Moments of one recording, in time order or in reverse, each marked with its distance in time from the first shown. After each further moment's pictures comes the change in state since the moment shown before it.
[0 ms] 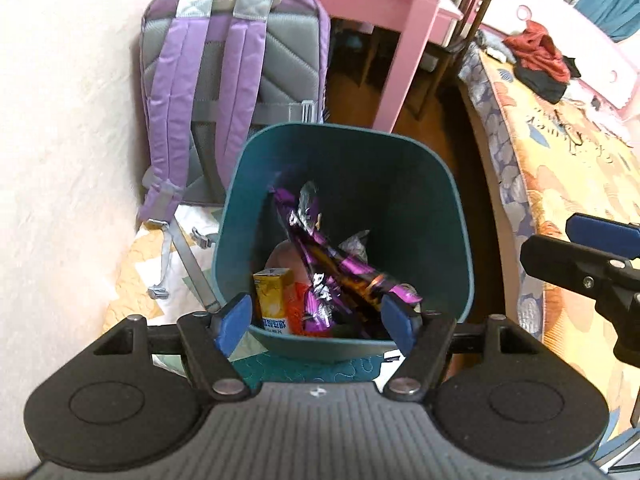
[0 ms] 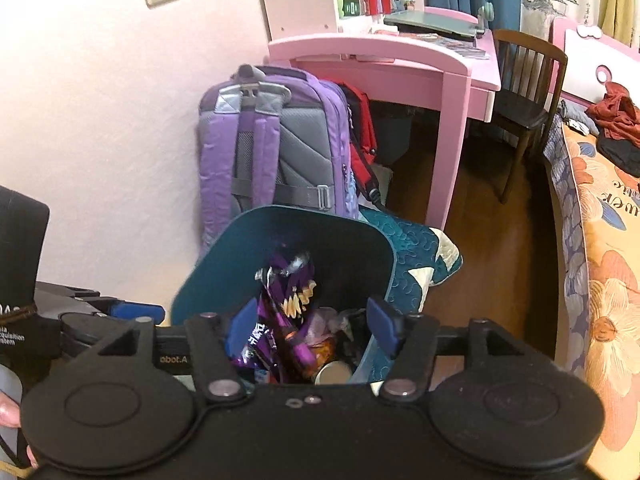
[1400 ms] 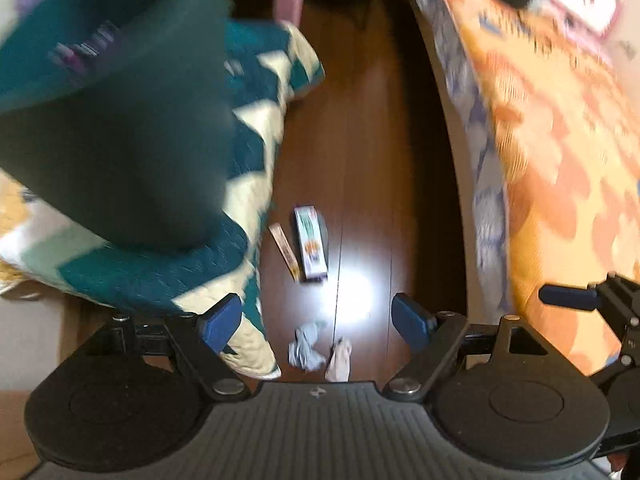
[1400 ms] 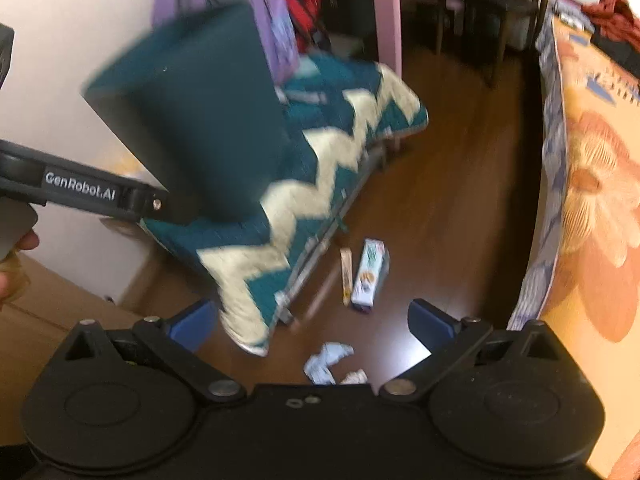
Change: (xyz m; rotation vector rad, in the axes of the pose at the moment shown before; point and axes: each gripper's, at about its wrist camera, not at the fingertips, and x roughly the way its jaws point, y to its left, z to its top) left arm 0.143 -0.196 -0.148 0.076 0.195 -0.053; right arm 0.005 -0.194 -0.219 -0.012 0.275 0.060
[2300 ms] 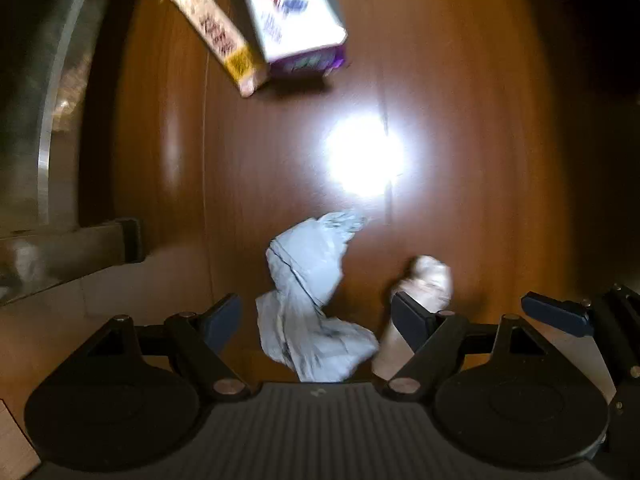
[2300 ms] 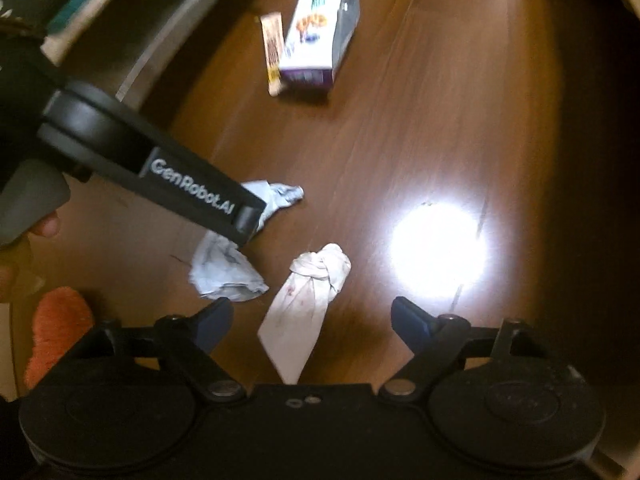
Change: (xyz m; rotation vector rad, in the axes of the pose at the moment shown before) left arm 0.497 -0.001 -0.131 0.112 0.429 0.053; right arm 0.416 -0.083 -0.229 0.153 0.292 -0.036
